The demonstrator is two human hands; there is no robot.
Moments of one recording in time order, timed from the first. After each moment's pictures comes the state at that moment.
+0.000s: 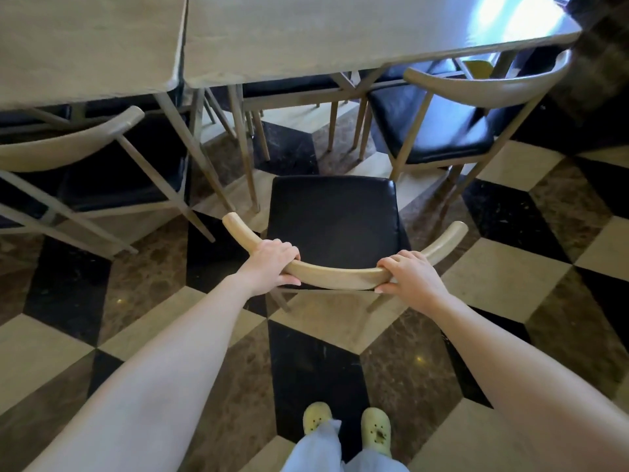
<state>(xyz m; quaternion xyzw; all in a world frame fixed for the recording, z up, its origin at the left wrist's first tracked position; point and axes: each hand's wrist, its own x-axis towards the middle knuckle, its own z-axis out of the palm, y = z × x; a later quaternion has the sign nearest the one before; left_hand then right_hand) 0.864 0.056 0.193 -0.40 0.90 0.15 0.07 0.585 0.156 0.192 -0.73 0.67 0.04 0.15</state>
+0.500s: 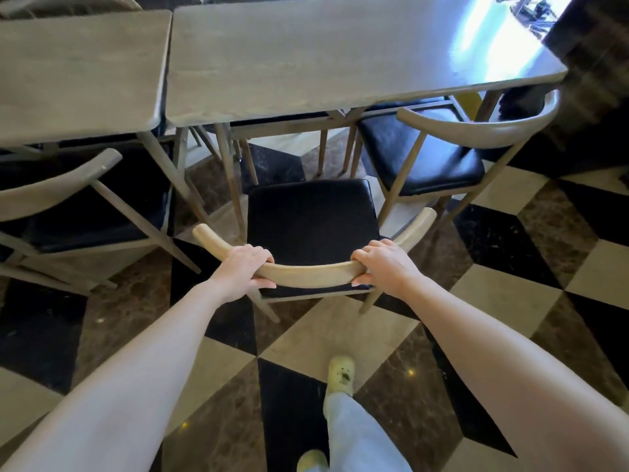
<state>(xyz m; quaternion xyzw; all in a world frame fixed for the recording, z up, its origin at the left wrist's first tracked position) 0.869 -0.058 0.205 -0.44 0.88 0.19 0.03 0.582 0.014 0.221 -0.78 0.61 0.08 0.10</state>
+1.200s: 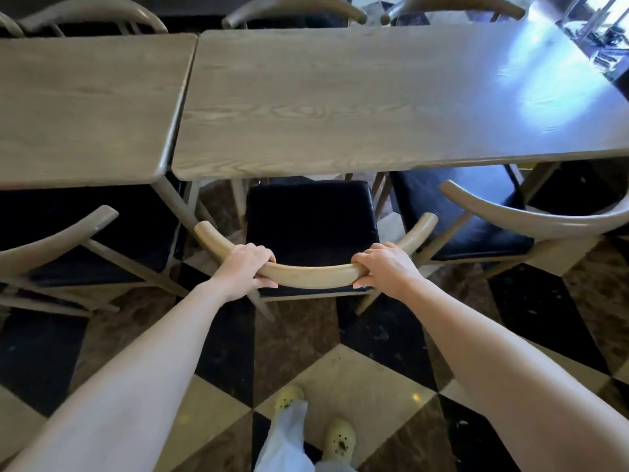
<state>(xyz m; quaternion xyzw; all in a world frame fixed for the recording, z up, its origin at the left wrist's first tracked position) 0.830 -0.259 0.208 -0.49 0.85 0.18 0.03 0.536 -0.219 0.206 -0.80 0.58 0.07 0.13</state>
